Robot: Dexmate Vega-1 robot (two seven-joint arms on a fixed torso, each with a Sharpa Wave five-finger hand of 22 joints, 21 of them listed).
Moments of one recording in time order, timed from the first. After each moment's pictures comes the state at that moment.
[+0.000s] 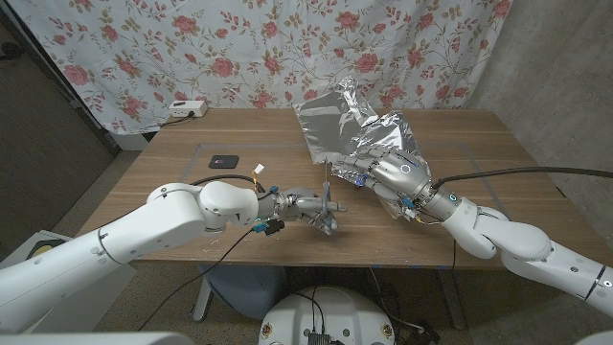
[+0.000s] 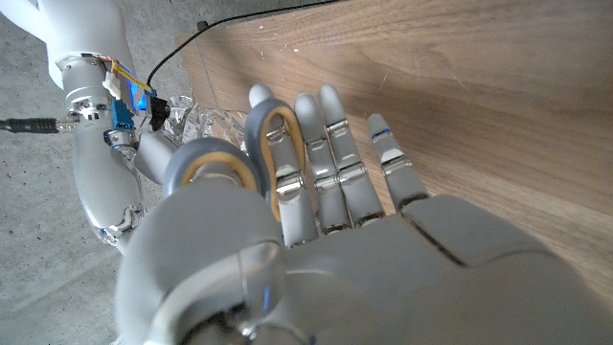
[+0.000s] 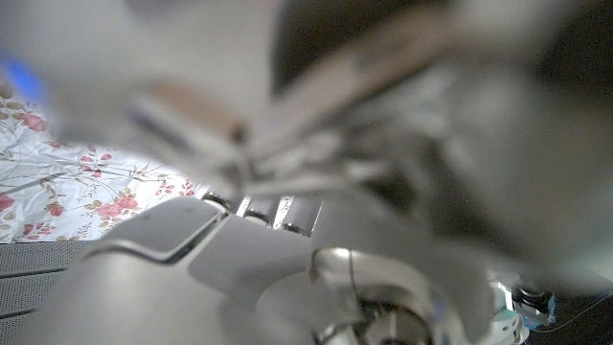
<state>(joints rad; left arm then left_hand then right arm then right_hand) 0.90 1.03 0.60 -2.35 -0.65 0.63 -0.08 0.95 0.16 0.29 0.00 0.26 1.10 0.09 0.45 0.64 0.79 0.00 1.01 0.74 0.75 -0.04 0.67 0.43 0.49 0.20 0.25 0.23 -1.18 -1.08 -0.45 -2.03 -1.00 0.09 -0.54 1.22 0.17 0.29 -0.14 0.19 0.30 -0.19 0.20 0.20 0.81 -0.21 0.68 0.37 0.42 -0.05 0.37 0.38 0.45 0.02 0.20 0.17</state>
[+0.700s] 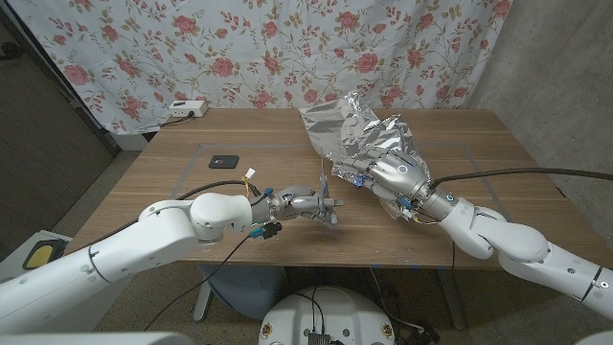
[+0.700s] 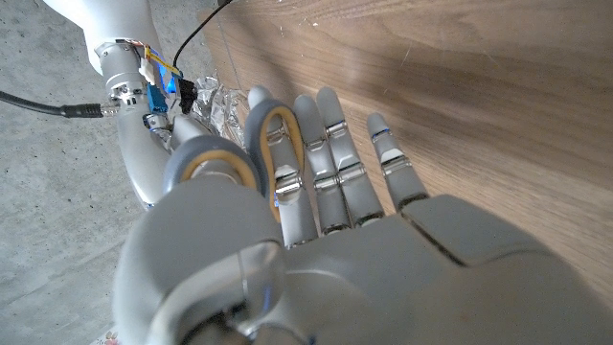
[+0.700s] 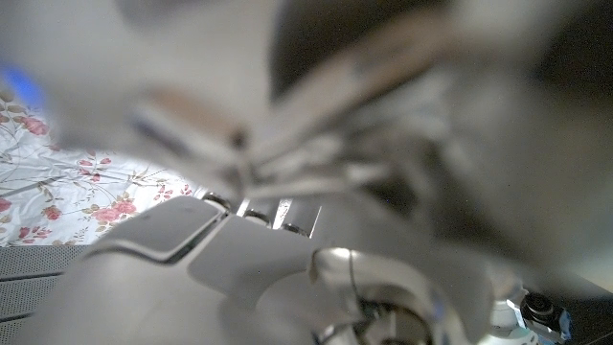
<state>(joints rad) 1.04 1.06 0.53 -2.33 -0.62 0.41 -0.05 0.96 0.15 0.32 0.02 0.23 1.10 0.07 0.46 0.66 0.78 -0.01 1.00 0.75 0.74 -0.05 0.65 0.42 0.48 0.17 0.25 0.23 -1.17 -1.06 -0.47 -2.04 -1.02 0.06 -0.50 1.22 0.17 0.28 -0.15 0.19 0.30 -0.19 0.20 0.20 0.81 -0.21 0.68 0.36 0.42 -0.05 0.36 0.38 0.45 0.02 0.20 0.17</state>
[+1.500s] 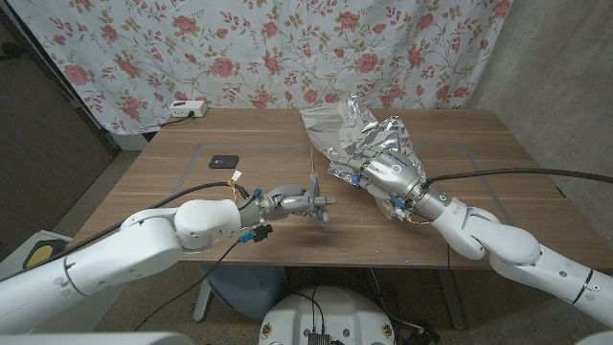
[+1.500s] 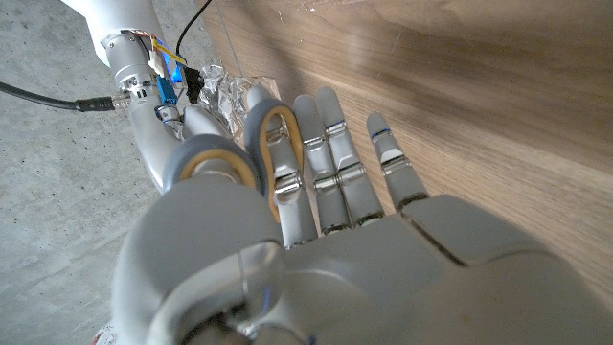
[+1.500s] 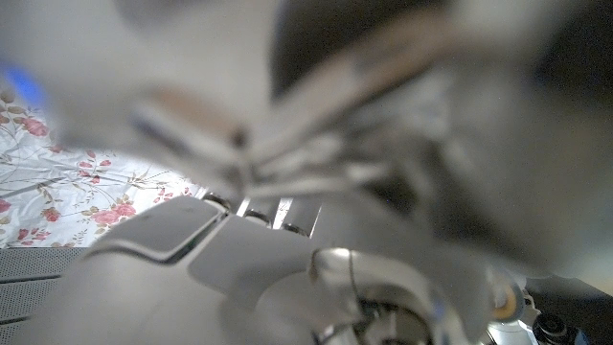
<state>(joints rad) 1.15 1.13 0.44 -2.37 -0.63 0.32 0.00 0.96 0.15 0.32 0.03 0.20 1.11 0.06 0.46 0.65 0.78 -0.01 1.00 0.75 0.74 -0.06 0.66 0.43 0.47 0.17 0.26 0.23 -1.17 -1.03 -0.49 -2.08 -1.04 0.02 -0.45 1.22 0.17 0.28 -0.15 0.19 0.30 -0.19 0.20 0.20 0.81 -0.21 0.68 0.36 0.42 -0.05 0.36 0.38 0.45 0.02 0.20 0.17</state>
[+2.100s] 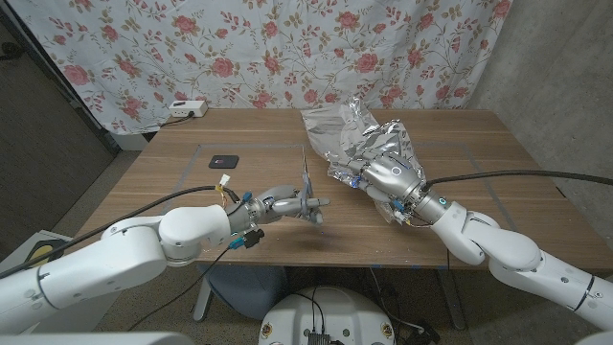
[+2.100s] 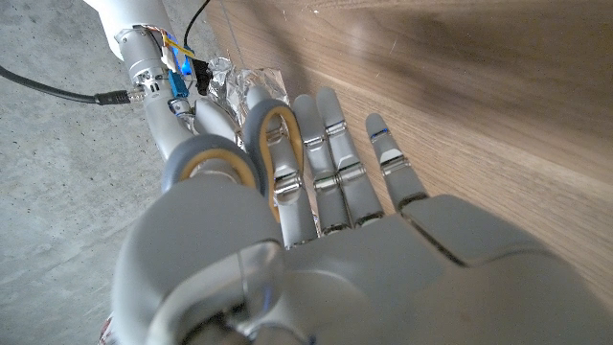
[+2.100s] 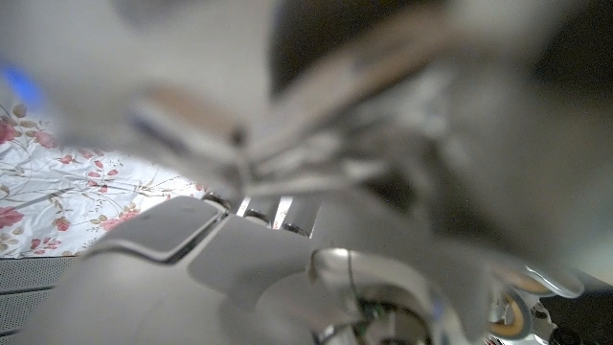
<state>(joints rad) 1.30 1.21 0.32 -2.41 -0.67 0.25 0.06 0.96 0.15 0.32 0.03 0.19 1.11 0.06 0.46 0.65 0.78 -0.01 1.00 0.75 0.74 -0.06 0.66 0.44 0.48 0.16 0.26 0.23 -1.20 -1.03 -0.48 -2.10 -1.02 -0.01 -0.44 1.23 0.17 0.27 -0.14 0.19 0.29 -0.18 0.20 0.20 0.81 -0.21 0.68 0.36 0.42 -0.05 0.35 0.39 0.45 0.02 0.20 0.17</state>
